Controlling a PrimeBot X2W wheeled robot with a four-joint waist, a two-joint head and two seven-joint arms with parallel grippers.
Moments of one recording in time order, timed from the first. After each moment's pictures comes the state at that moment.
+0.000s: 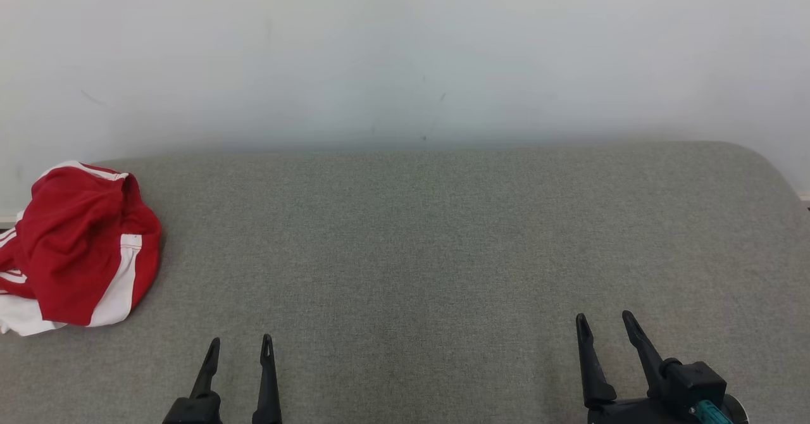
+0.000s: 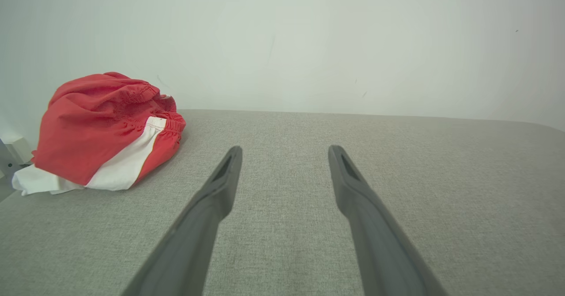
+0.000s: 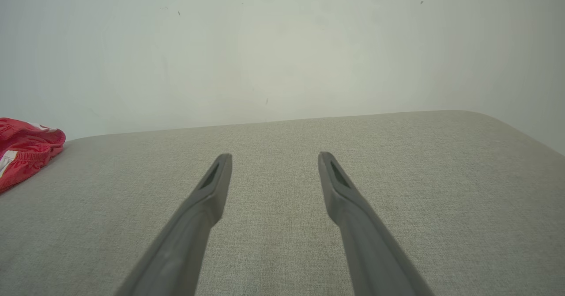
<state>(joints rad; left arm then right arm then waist) -0.03 0.05 -0.12 0.28 -0.16 0.03 -0.26 -0.02 -0.05 -0.02 0.27 0.11 0.13 -0.24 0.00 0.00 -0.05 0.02</state>
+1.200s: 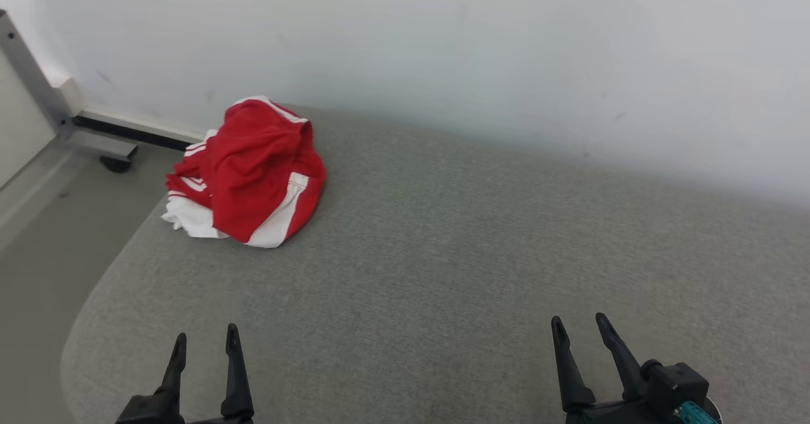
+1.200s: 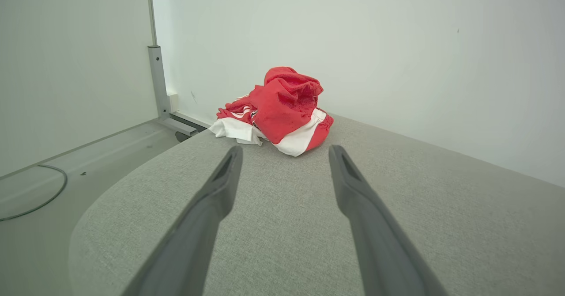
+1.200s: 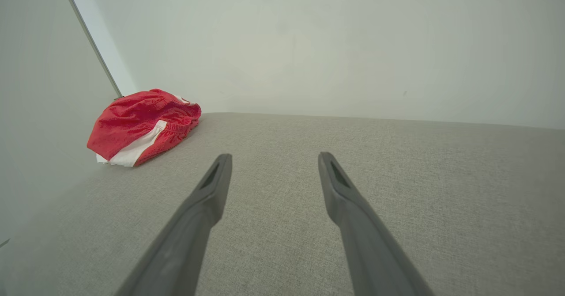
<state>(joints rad) -0.04 0.05 -0.05 0.26 -0.25 0.02 -0.26 -0.02 -0.05 0.06 0.25 0.19 0.13 -0.23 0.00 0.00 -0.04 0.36</state>
